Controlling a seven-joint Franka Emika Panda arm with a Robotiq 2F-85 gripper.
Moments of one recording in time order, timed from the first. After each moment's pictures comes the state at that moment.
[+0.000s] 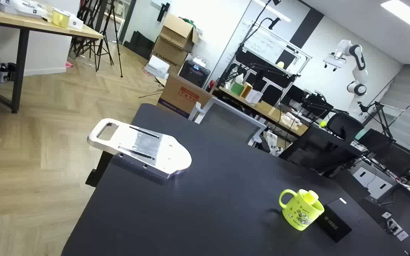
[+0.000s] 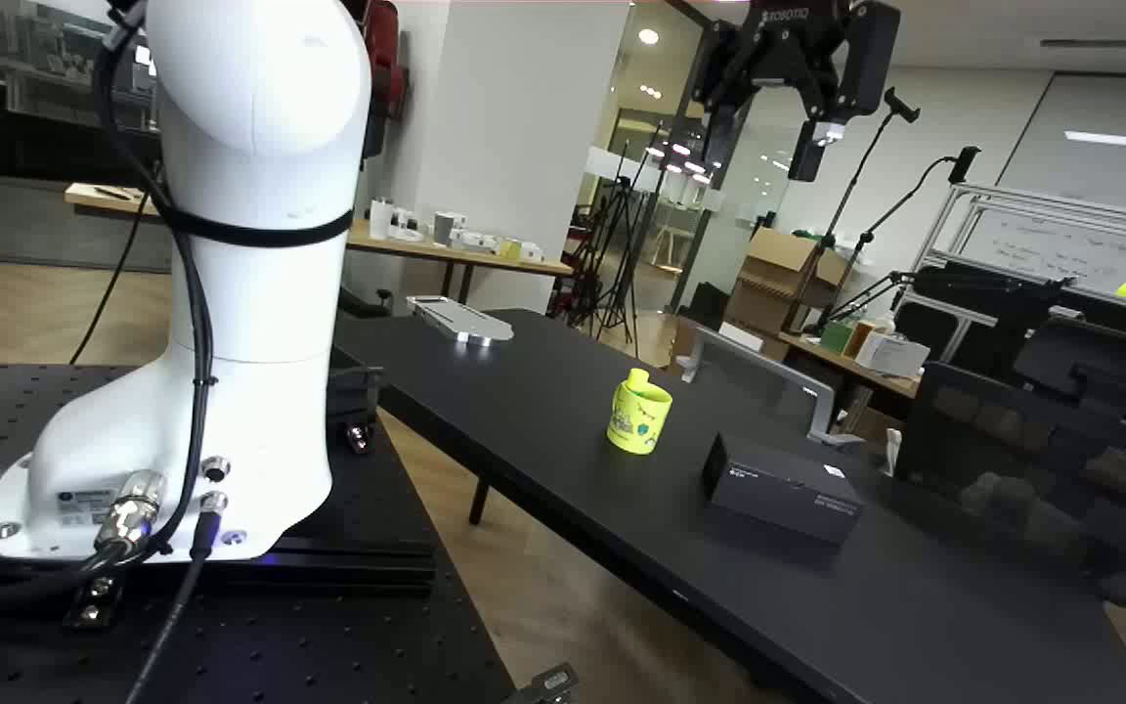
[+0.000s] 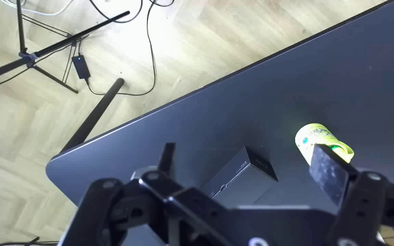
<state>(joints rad) -0.18 -0.84 -0.28 -2.57 -0.15 1.91 -0.27</state>
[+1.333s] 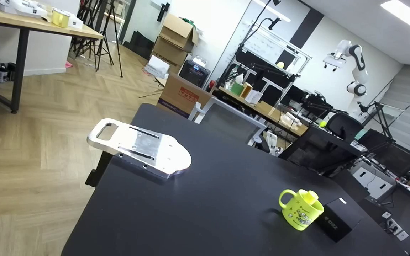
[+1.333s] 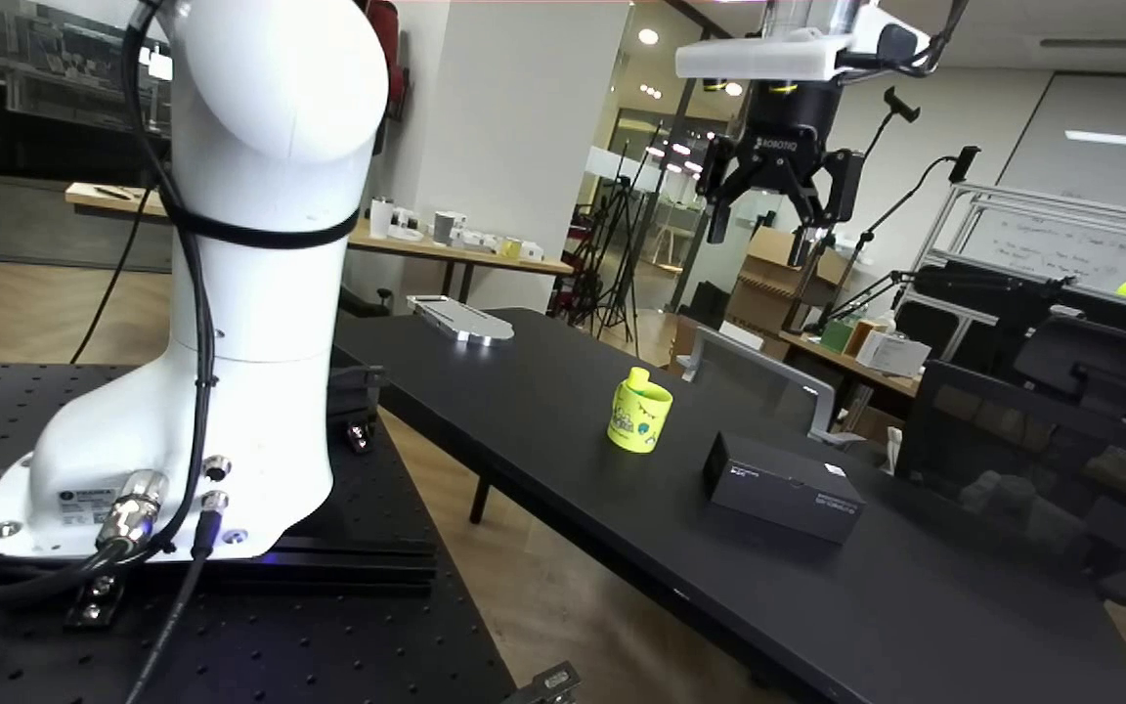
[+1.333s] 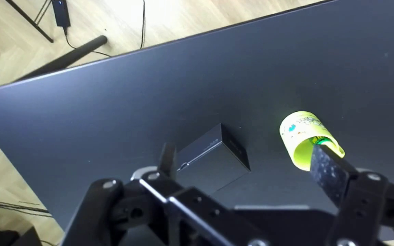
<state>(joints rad) -0.03 -0.52 -0.24 -2.56 -0.11 2.24 -0.30</state>
